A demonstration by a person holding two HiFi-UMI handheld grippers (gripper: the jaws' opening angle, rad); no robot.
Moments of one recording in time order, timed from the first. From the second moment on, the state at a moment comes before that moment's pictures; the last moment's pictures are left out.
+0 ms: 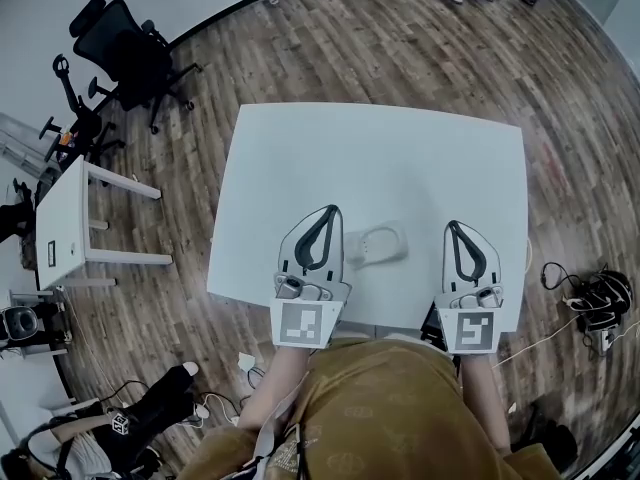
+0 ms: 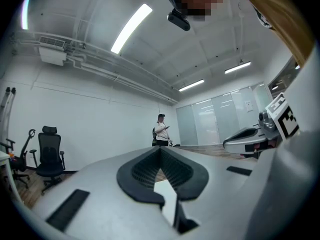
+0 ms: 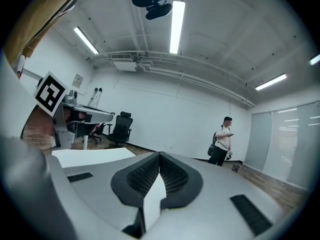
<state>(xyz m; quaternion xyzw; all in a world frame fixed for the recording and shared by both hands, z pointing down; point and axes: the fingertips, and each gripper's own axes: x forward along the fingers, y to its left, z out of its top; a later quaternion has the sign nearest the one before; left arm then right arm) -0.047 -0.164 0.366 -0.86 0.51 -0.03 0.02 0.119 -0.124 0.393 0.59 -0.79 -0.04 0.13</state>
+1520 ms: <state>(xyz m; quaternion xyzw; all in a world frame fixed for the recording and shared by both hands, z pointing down) -0.054 -0.168 0.368 -0.86 0.51 -0.04 0.02 0.129 -0.127 0.374 0.61 -0.78 -0.05 0.10</state>
